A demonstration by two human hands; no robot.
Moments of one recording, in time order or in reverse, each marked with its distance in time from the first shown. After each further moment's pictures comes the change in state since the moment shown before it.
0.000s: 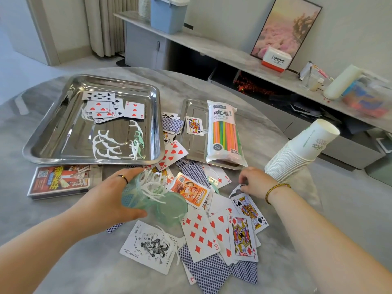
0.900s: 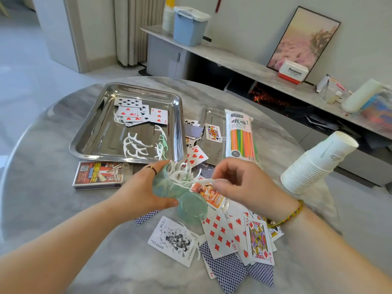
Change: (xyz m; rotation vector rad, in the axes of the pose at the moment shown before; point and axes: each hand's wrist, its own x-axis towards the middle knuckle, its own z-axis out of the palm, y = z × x) left_hand -0.010 0.011 -0.013 -0.202 0.040 -0.016; right_hand -0.094 -0.126 -0.048 0.867 0.162 -0.534
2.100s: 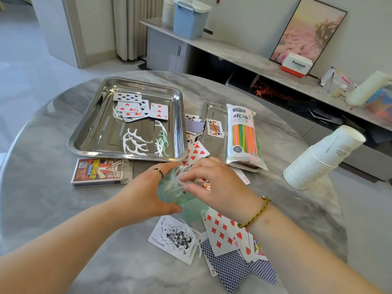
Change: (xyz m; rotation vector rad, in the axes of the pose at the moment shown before) left_hand -0.003 0.002 0.004 0.018 -0.056 0.104; right_hand 0.021 0.016 0.037 -0.405 0.022 -0.223
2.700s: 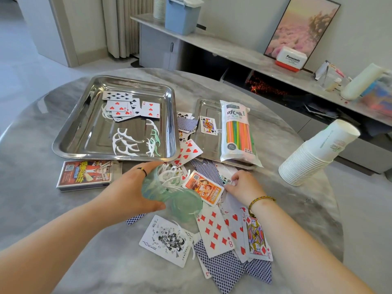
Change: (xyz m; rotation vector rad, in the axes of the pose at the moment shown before) left_hand 0.009 -0.011 0.000 0.149 -0.008 -0.095; right_hand -0.018 0.109 0.001 -0.160 -0.040 0.856
